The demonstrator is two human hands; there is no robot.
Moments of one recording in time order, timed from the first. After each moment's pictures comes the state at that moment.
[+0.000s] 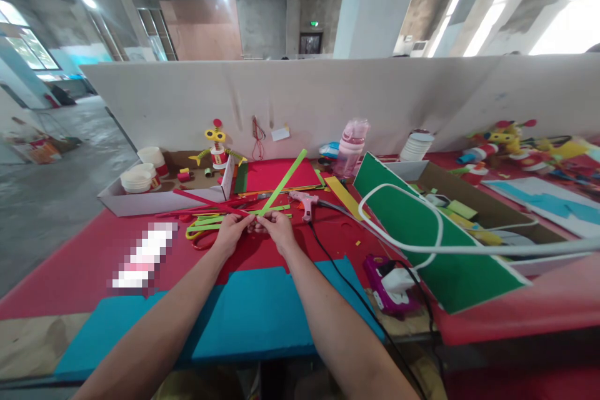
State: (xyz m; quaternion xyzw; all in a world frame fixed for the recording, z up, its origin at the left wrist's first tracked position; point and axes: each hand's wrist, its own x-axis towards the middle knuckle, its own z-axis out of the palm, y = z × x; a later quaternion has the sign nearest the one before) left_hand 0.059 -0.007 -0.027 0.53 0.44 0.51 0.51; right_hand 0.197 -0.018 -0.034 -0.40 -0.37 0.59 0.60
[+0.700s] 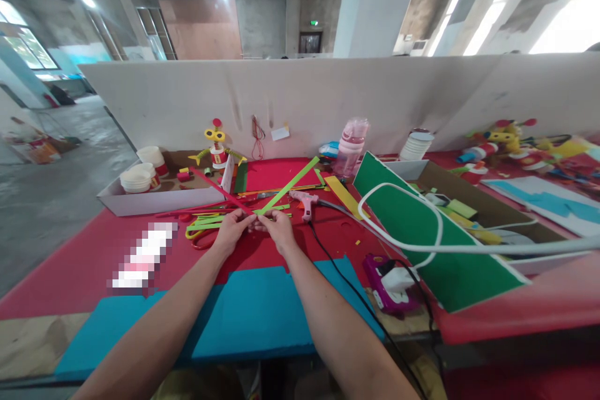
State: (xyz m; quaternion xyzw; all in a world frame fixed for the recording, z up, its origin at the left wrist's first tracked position) left_hand 0.060 -0.009 -0.024 0.54 0.42 0.51 0.51; right_hand 0.197 -0.017 -0.036 -0.39 -0.37 0.59 0.61
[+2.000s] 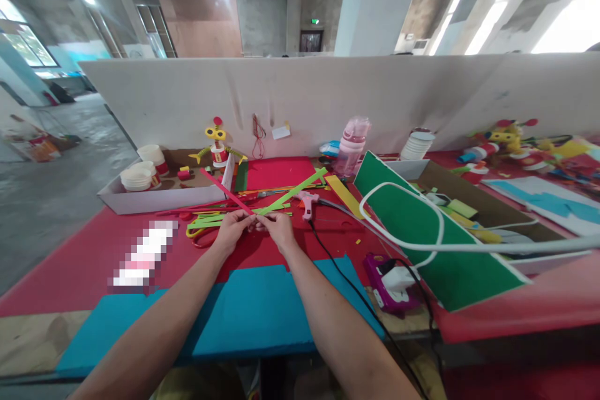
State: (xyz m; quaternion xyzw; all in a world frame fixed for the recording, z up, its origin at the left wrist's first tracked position) left_hand 0.059 -0.007 -0.027 0.56 0.41 0.50 0.51; right_hand 0.197 -0.018 -0.034 -0.43 -0.43 0.54 0.58
